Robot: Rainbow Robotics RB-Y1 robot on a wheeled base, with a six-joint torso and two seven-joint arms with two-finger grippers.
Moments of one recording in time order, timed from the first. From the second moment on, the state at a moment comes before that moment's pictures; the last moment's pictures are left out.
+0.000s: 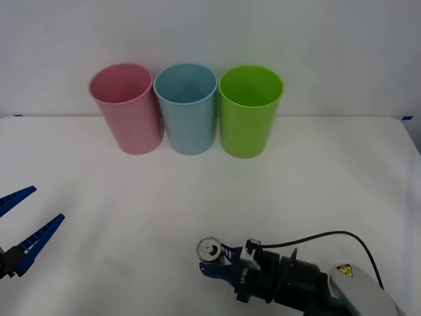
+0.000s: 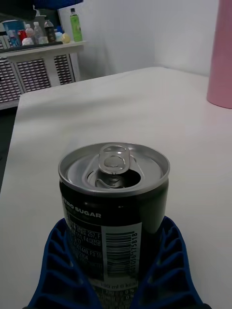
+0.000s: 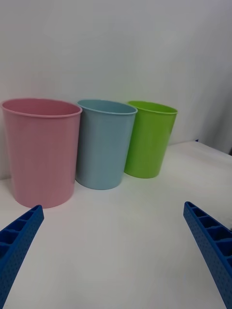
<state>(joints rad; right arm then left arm) 0.04 -0.29 0.36 -1.40 1.25 -0.90 0.35 0.35 0.40 0.52 -1.66 -0.96 -1.22 0.00</state>
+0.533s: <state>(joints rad) 0.03 -0.32 0.35 -1.52 1.16 -0.82 0.30 0.35 0.40 0.52 -1.66 -0.96 -1.22 0.00</state>
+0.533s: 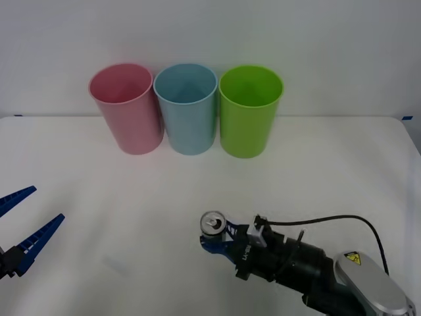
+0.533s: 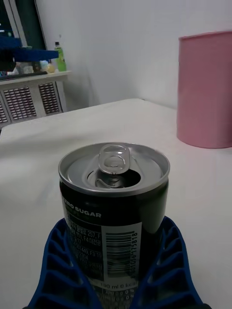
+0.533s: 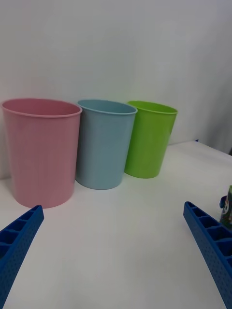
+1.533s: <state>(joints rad) -0.12 -0.36 0.34 -1.87 1.17 -0.51 -0.18 0.35 0.40 0.52 -1.66 -0.96 -1.22 0.00</state>
